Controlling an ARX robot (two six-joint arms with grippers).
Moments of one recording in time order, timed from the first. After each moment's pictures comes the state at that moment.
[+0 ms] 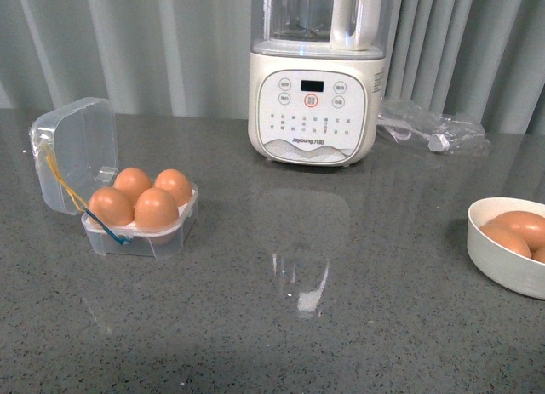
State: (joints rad) left arm 0.00 0.00 0.03 0.00 0.00 0.00; right arm 0.00 0.34 0.01 0.34 0.00 0.00
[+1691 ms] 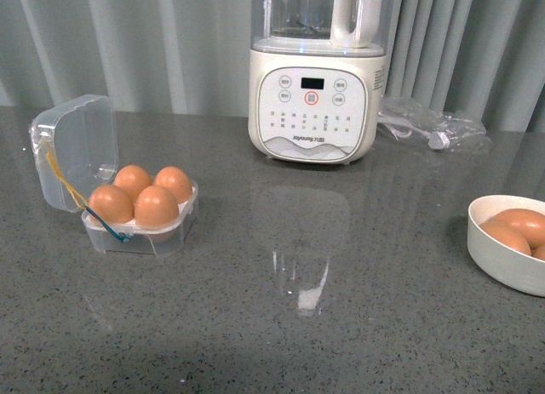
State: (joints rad) left arm 0.00 0.00 0.03 0.00 0.00 0.00; right arm 0.00 0.00 0.01 0.00 0.00 0.00
